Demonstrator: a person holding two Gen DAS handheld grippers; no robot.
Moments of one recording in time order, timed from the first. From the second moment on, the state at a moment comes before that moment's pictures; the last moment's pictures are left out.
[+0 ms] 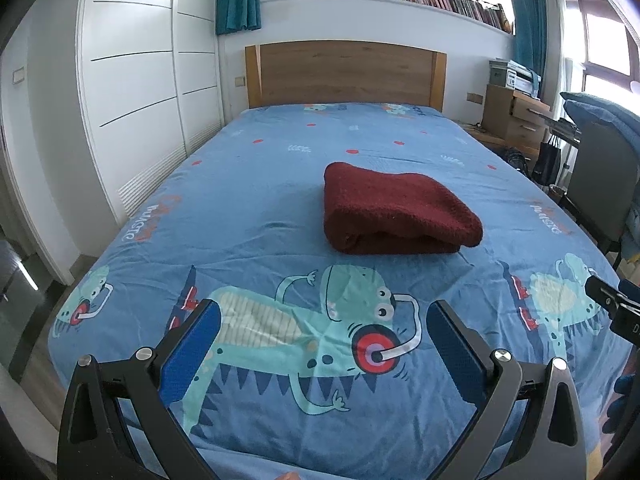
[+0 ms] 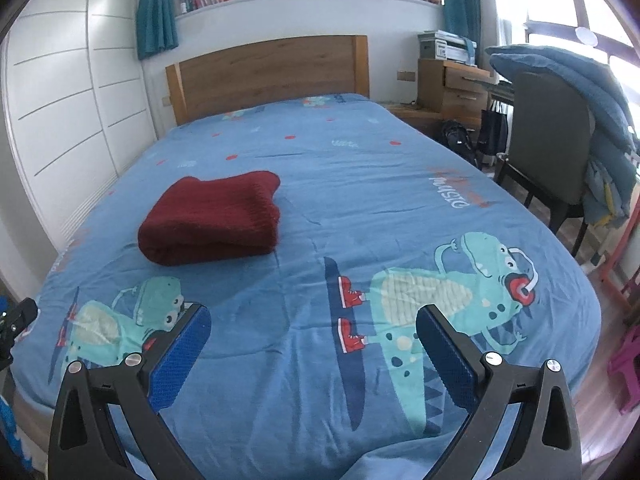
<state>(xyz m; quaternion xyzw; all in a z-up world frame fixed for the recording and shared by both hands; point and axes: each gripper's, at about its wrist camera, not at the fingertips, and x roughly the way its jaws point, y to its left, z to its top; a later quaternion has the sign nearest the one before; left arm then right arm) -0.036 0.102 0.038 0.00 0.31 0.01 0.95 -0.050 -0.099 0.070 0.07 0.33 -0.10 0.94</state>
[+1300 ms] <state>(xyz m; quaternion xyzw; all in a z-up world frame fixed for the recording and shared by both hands) -0.025 0.103 0.012 0.00 0.32 0.02 0.95 -0.045 -0.098 0.052 0.05 0.34 -0.11 0.93</state>
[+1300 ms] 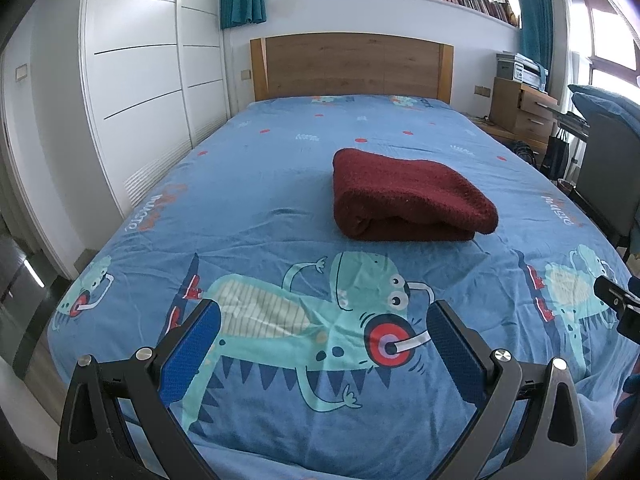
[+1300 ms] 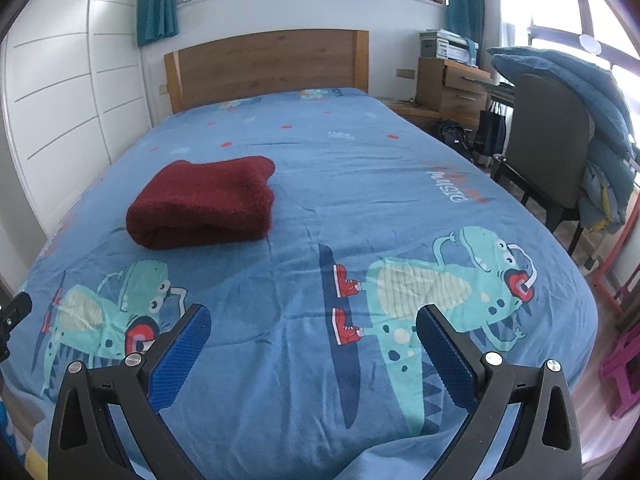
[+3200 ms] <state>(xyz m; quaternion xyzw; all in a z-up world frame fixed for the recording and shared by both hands) -0.022 0.100 0.000 0.00 0.34 0.01 0.94 -0.049 -0.101 0.040 0.05 0.35 -0.11 0.93</state>
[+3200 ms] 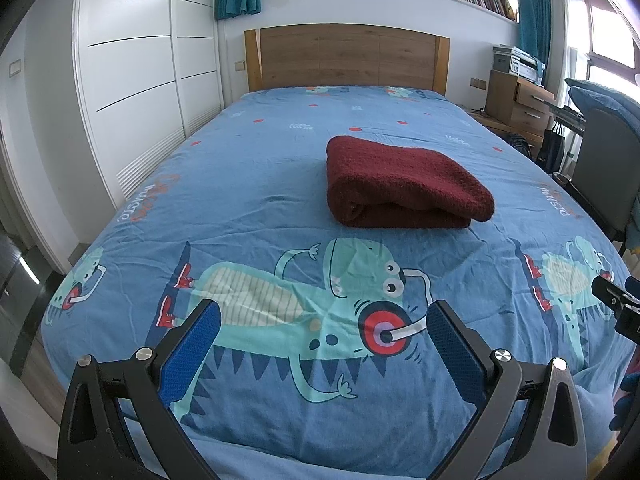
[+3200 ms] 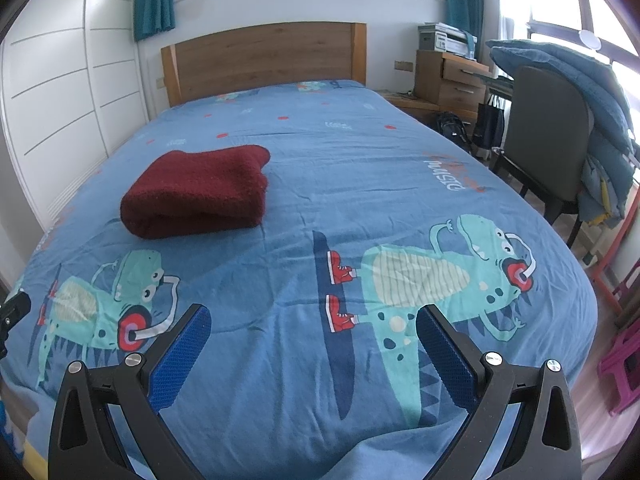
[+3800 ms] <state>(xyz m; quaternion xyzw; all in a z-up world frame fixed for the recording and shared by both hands) -0.022 0.100 -0.001 0.00 0.34 0.01 0.94 -0.049 -0.103 0.040 0.05 0.35 -0.11 0.93</state>
